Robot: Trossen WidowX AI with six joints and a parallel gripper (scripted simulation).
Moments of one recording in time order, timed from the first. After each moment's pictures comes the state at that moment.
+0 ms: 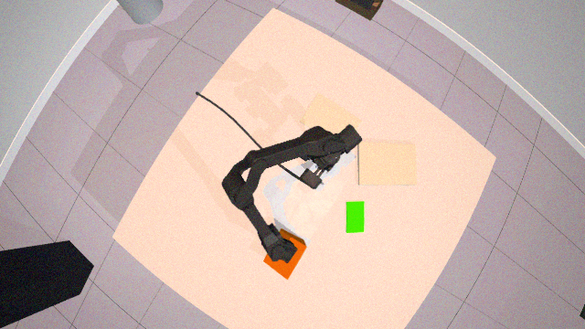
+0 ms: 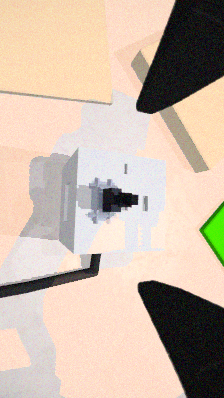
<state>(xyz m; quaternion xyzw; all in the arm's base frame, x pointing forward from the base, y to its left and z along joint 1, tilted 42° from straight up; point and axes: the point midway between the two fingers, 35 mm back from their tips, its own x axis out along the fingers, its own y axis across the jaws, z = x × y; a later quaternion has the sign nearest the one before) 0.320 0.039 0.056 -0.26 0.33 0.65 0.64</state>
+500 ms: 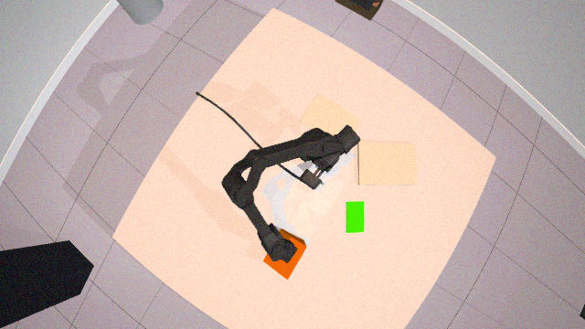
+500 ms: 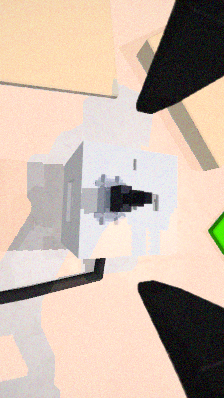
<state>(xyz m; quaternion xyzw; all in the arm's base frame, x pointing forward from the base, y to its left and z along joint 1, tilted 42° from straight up) 0.319 0.049 0.045 -0.26 0.33 0.65 0.64</state>
